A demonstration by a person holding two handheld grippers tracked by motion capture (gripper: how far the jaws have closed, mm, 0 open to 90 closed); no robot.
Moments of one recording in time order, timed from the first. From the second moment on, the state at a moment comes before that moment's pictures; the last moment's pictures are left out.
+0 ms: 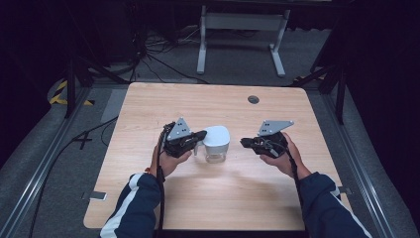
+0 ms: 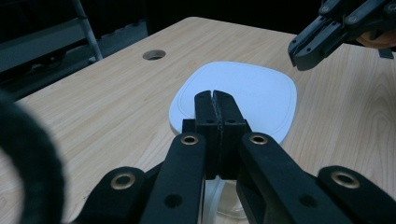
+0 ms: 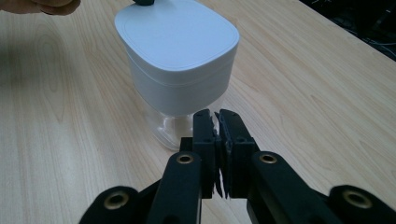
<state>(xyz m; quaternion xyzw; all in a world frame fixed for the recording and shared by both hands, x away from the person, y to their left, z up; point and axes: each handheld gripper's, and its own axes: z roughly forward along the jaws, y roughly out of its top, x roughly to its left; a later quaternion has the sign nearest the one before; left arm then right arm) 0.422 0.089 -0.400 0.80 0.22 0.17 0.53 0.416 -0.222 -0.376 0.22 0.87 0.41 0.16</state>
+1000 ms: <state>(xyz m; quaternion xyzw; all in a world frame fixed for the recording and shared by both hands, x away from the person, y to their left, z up) 0.424 0.095 -0.407 0.78 0.22 0.15 0.56 0.421 -0.196 -0.378 0.21 0.88 0.39 0.15</state>
